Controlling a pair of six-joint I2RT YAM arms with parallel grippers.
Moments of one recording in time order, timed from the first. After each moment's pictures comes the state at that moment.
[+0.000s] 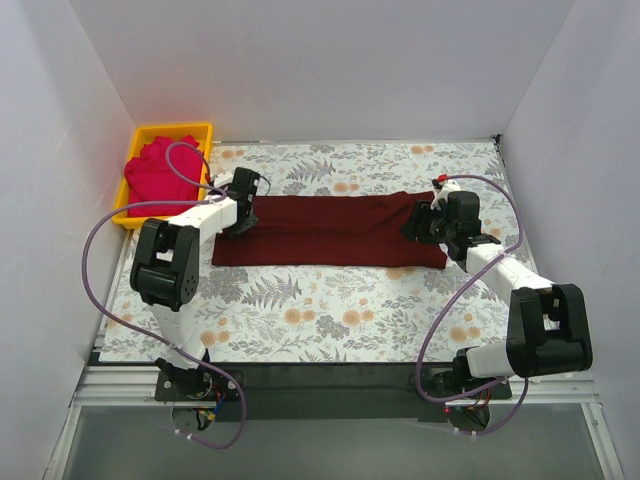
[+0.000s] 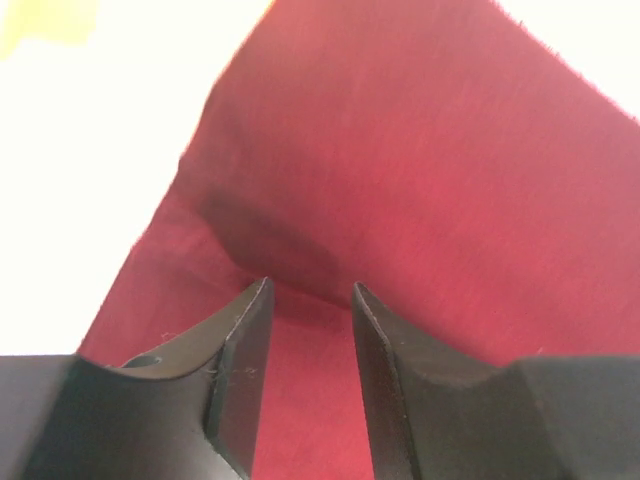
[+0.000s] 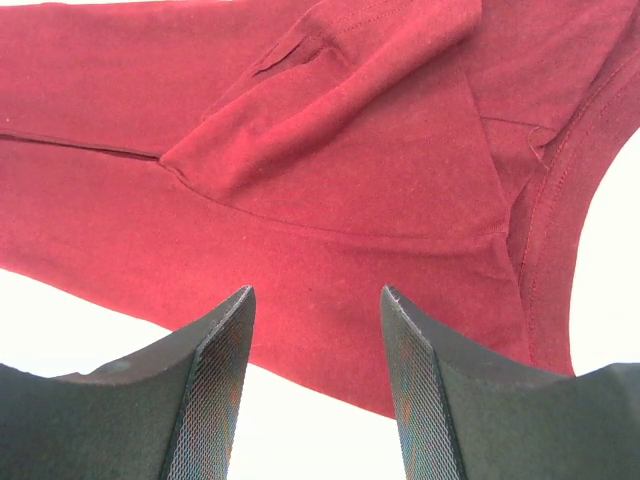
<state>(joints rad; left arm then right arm) -0.28 1.87 1.24 -0.48 -0.45 -0.73 0.15 1.38 0.73 0.03 -0.28 0.26</state>
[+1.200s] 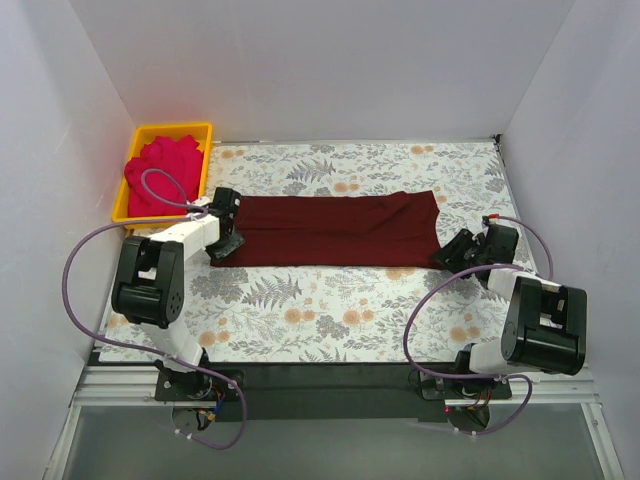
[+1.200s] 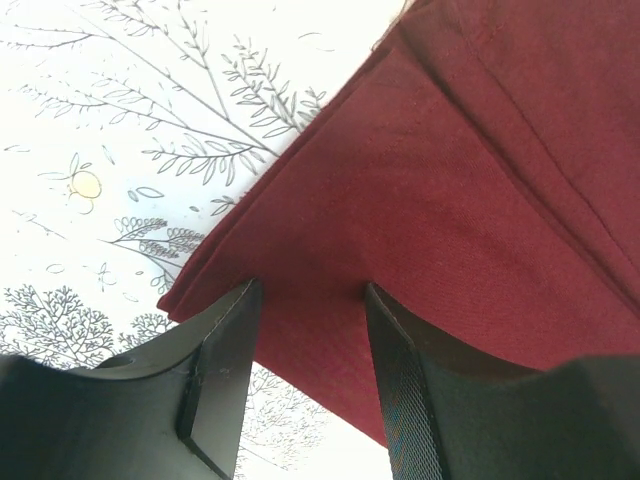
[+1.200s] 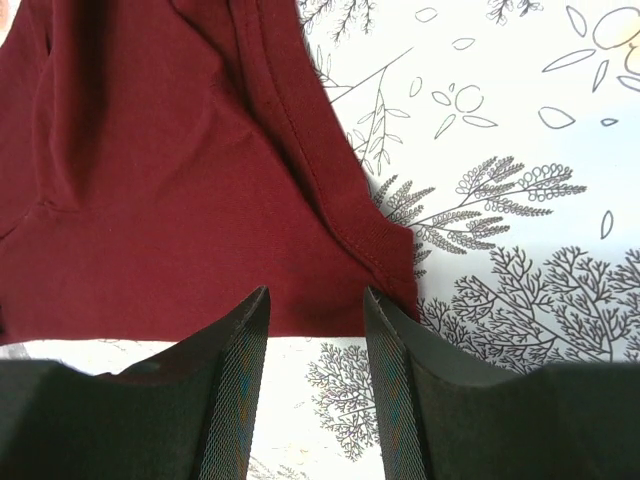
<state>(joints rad) -0.19 1.74 1.04 -0.53 -0.39 -0.85 -0.21 1.40 0.50 0.08 -0.43 0.50</state>
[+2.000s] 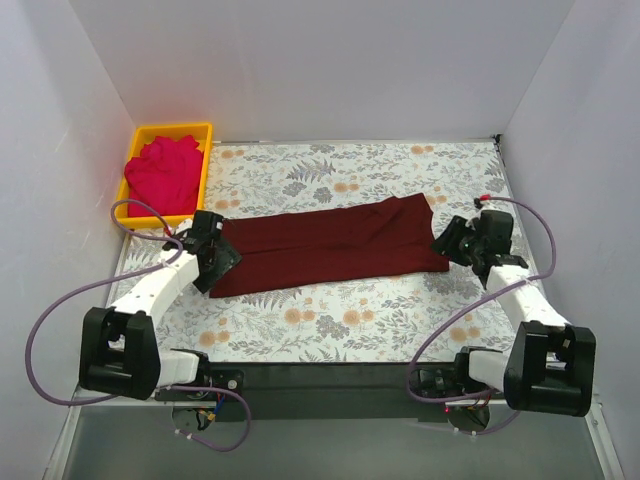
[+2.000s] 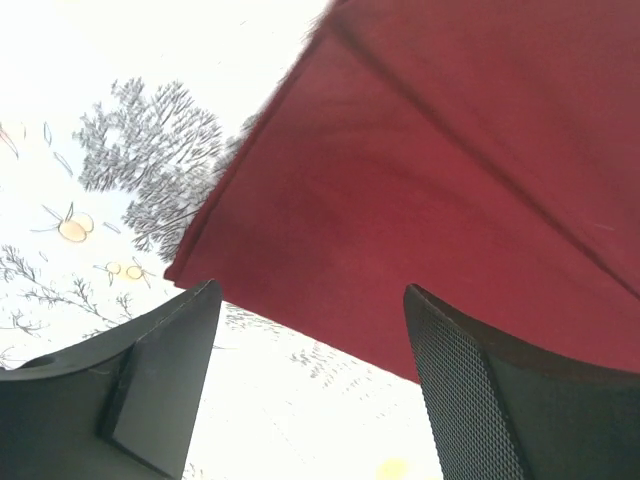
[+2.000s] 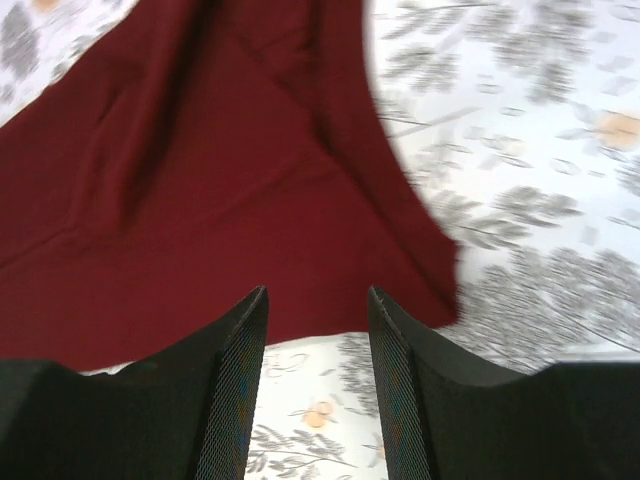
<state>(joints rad) -0.18 1.31 0.76 -0.64 -0.24 -0.92 -0.11 1.17 0.59 -0.15 -0.27 0.38</state>
